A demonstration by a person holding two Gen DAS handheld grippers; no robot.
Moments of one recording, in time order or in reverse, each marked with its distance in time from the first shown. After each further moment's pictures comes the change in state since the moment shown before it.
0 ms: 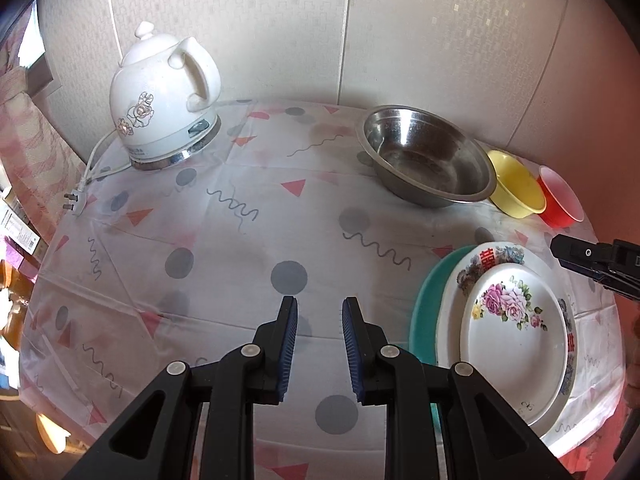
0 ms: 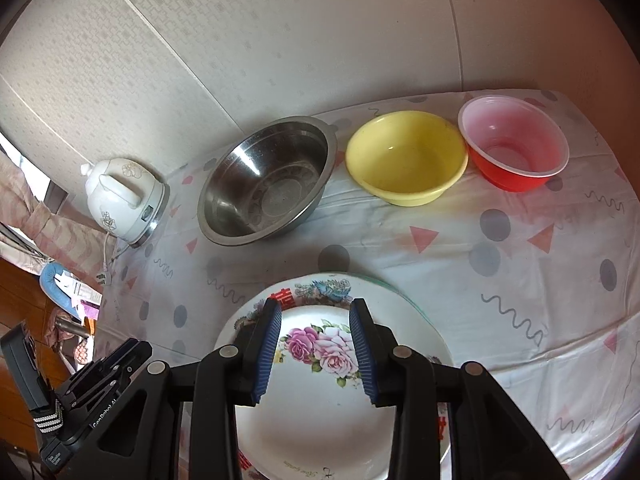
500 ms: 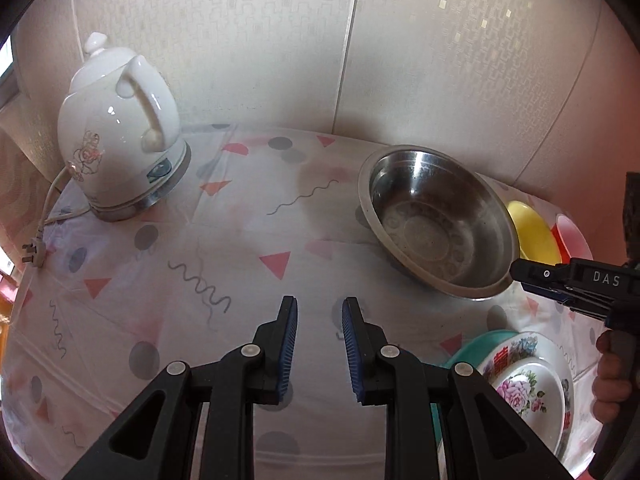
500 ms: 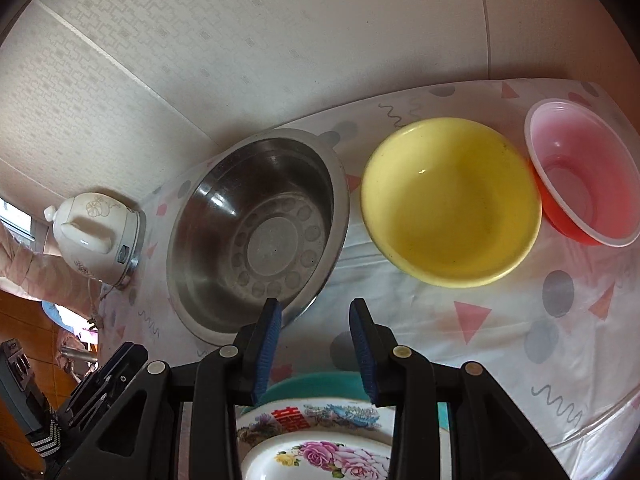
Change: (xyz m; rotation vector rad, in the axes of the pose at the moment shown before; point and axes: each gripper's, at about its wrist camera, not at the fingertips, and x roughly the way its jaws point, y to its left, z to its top) left arm 0.055 -0.003 0.076 -0.022 -0.017 -0.063; right arm 0.073 -0.005 0.066 0.084 0.072 0.000
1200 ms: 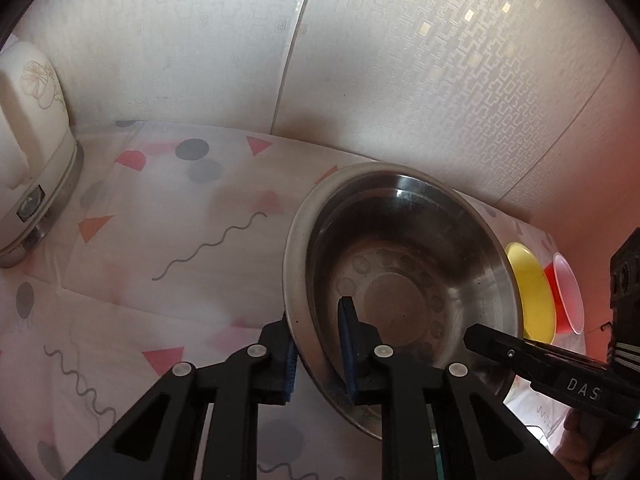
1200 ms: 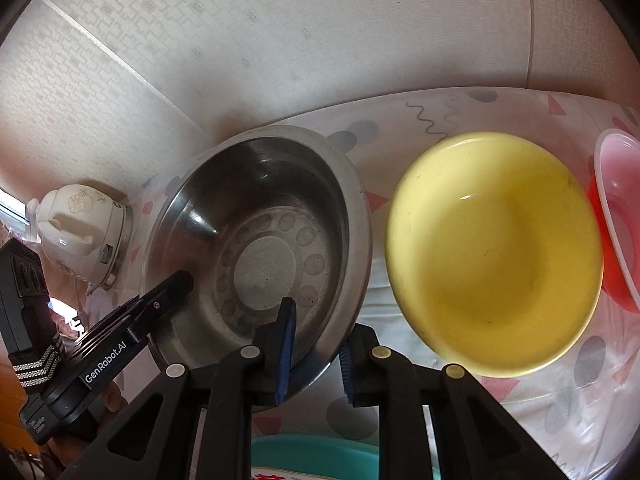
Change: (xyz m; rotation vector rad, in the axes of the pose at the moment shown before) left arm 0.090 -0.025 0.056 -0.028 0.043 -0.174; right arm 0.037 0.004 0.023 -0.077 0.028 -0.006
